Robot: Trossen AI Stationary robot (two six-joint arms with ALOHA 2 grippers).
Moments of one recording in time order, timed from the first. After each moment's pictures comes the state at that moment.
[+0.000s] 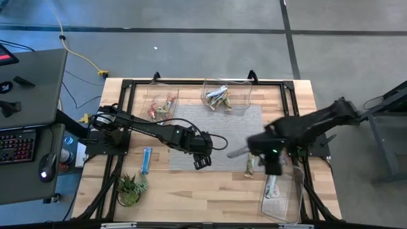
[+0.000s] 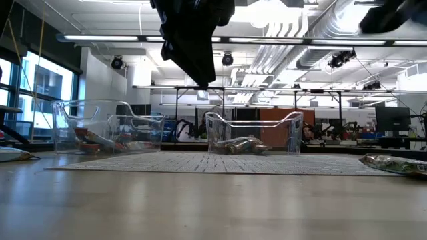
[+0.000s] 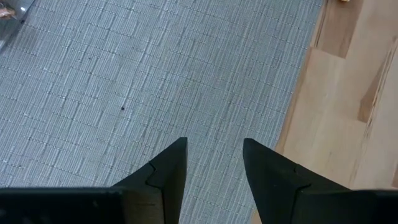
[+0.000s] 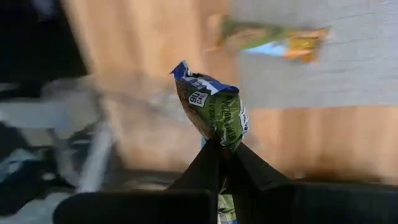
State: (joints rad) left arm -0.21 1.82 1.52 -0.81 -0.23 -0.51; right arm 0.28 1.40 1.27 -1.40 -0.30 0.43
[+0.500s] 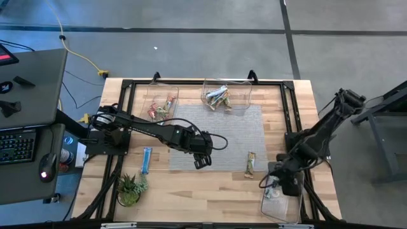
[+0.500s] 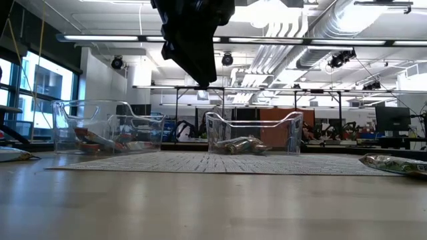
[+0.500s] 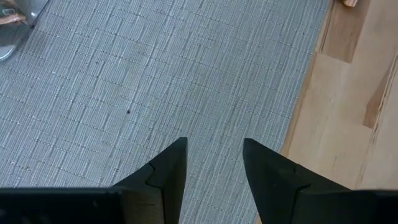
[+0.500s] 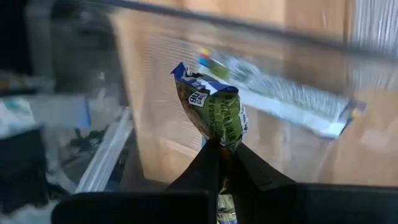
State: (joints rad) left arm -0.21 1.82 1.52 -0.81 -0.25 -0.51; right arm 0.78 1.10 0.73 -0.77 -0.25 0.96
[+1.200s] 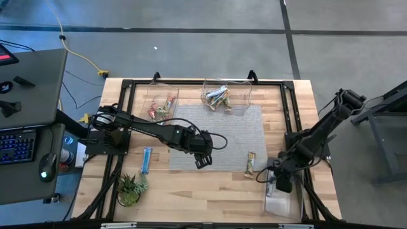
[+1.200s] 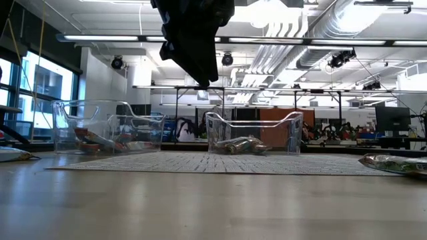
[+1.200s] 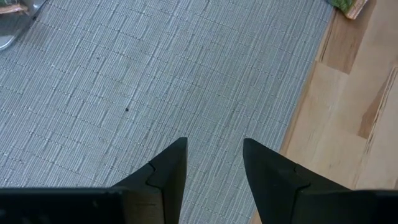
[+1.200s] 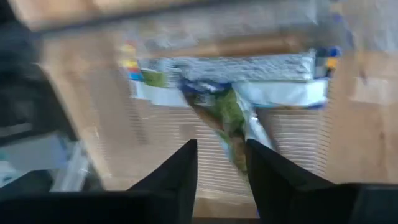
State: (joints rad) left arm -0.21 1.82 1.52 -0.80 -0.26 -0.57; right arm 0.78 1.10 0.57 -0.67 -0.19 1.15
